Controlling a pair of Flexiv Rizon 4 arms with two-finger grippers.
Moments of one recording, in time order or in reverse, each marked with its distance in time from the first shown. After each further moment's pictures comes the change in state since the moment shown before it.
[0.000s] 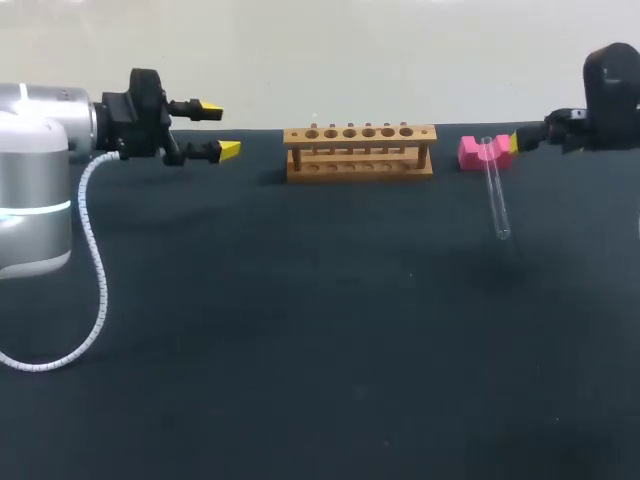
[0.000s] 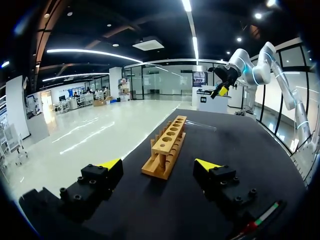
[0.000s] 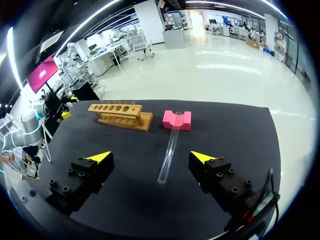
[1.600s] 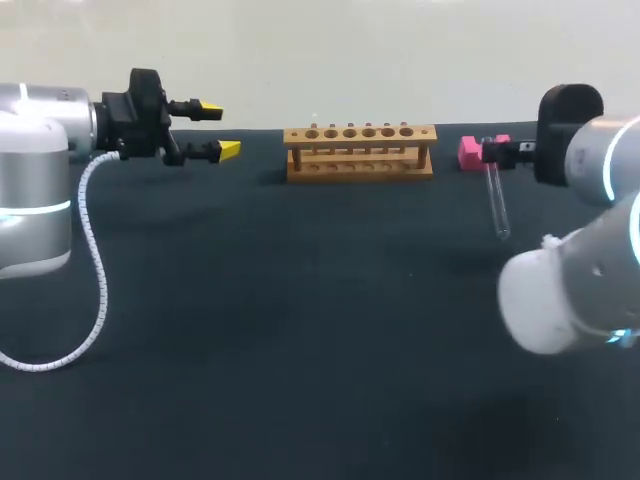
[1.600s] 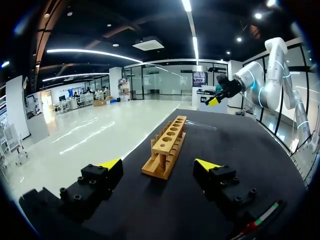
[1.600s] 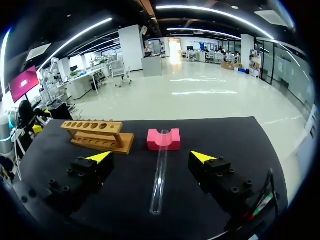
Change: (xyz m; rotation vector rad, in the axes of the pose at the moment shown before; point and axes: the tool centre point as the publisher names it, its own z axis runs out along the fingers) left arm 0.000 0.000 0.000 0.000 0.000 0.000; right arm -0.007 -0.012 0.058 0.236 -0.273 0.023
